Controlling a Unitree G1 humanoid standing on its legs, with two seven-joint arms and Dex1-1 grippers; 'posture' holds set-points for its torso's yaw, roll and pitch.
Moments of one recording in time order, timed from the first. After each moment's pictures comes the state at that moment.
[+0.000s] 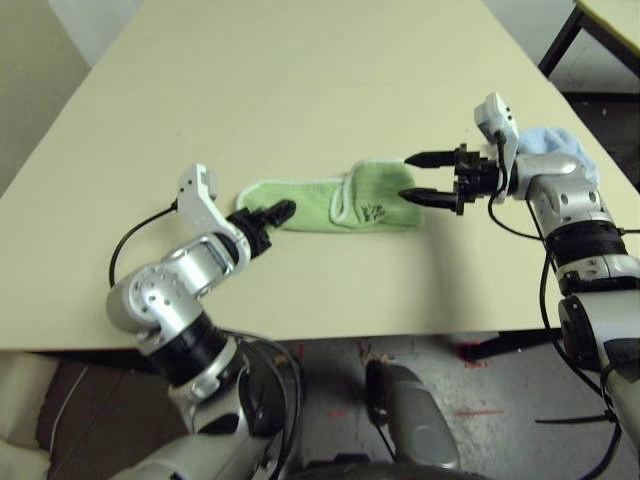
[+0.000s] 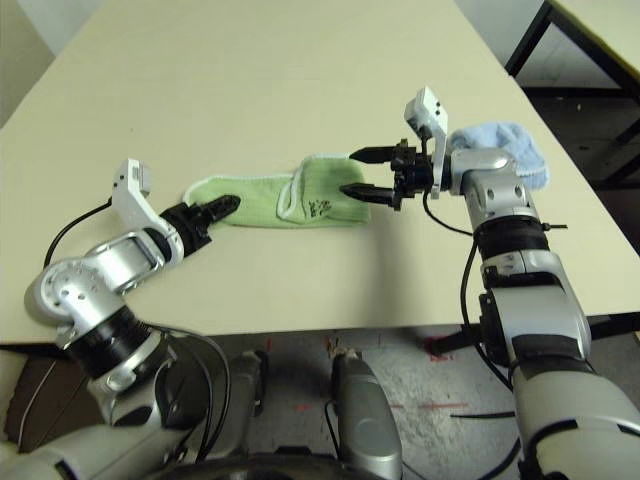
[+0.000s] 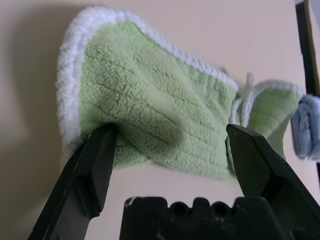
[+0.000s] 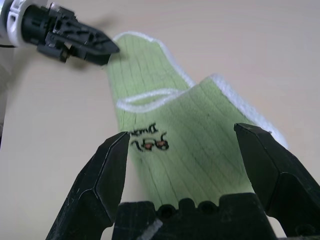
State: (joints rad) left arm -0.61 -0.13 0.73 -0.36 -0.44 1.53 0.00; right arm -0.89 -0.54 0.03 0.74 0.21 0.07 1.40
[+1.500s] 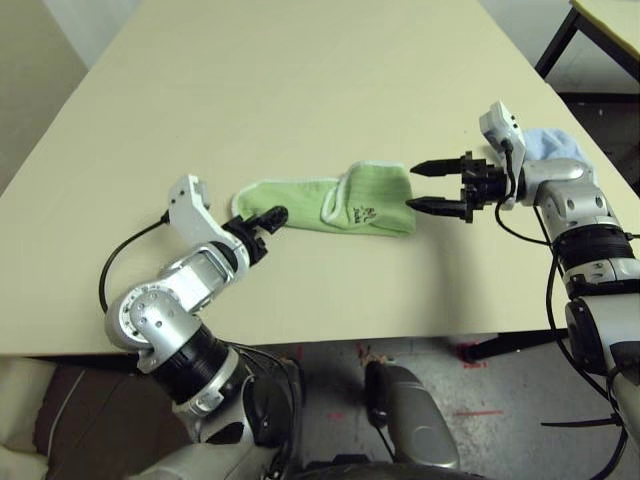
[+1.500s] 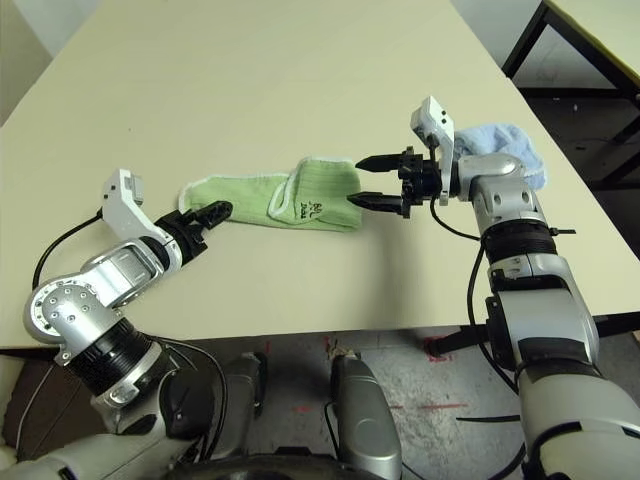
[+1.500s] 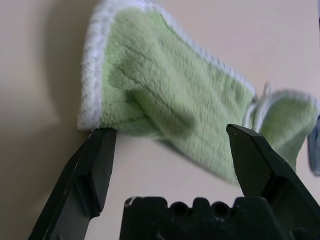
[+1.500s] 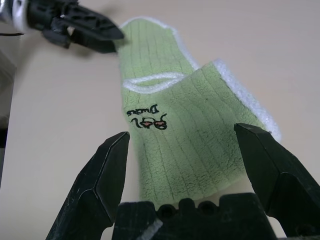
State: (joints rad) left arm -0.63 -0.14 0.79 -0.36 -0.60 1.54 0.25; right arm -0.89 -0.55 0.03 0.79 0.19 0.03 1.44
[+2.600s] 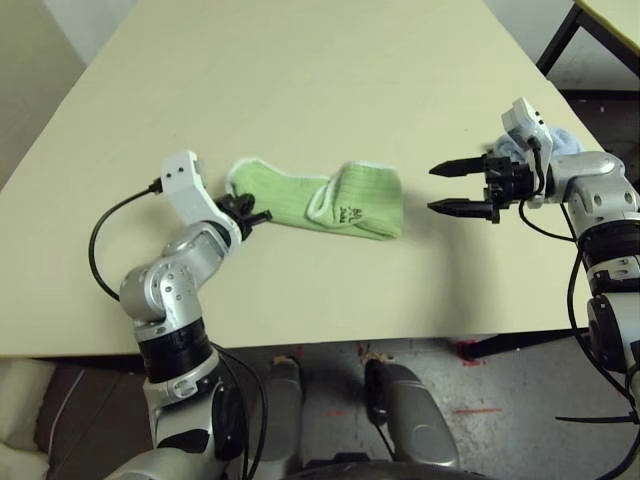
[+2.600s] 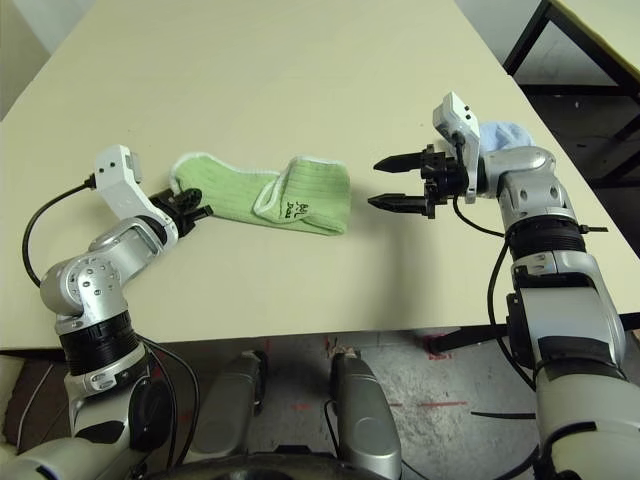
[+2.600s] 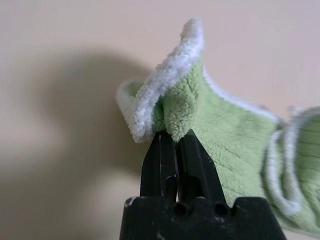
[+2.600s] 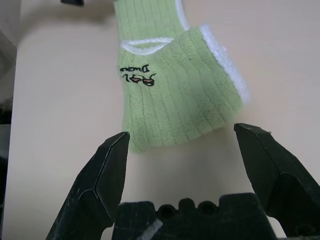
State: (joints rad) left arm -0.43 0.13 0.32 -0.43 -0.49 1.13 0.06; right arm -0.89 -0.62 0.03 0.83 0.17 -0.01 1.53
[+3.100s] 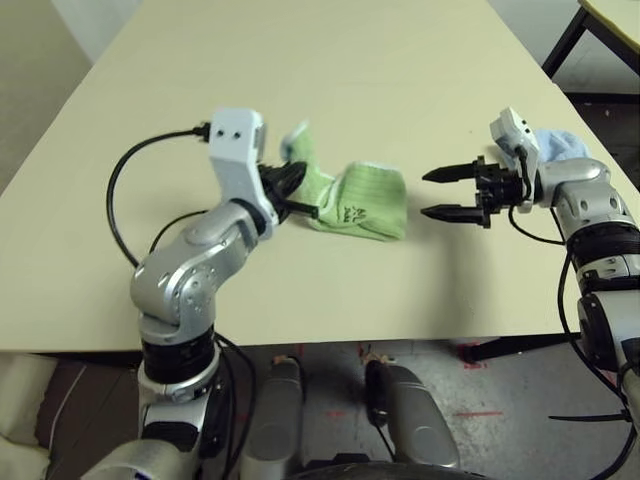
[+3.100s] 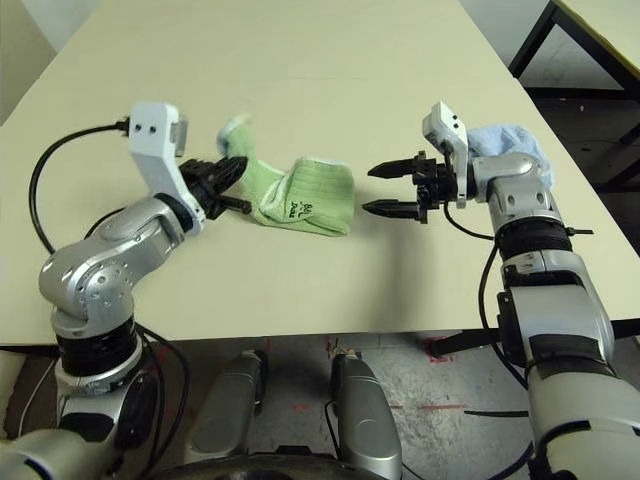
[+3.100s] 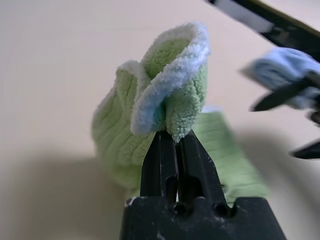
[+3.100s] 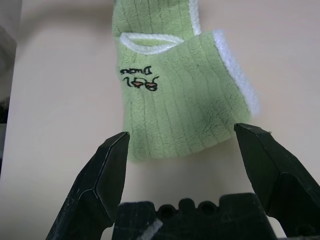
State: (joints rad) left arm -0.59 0.20 -0.01 -0.49 -0.49 1.12 -0.11; right arm -0.92 -0.60 0.03 0.90 0.16 -0.05 1.53
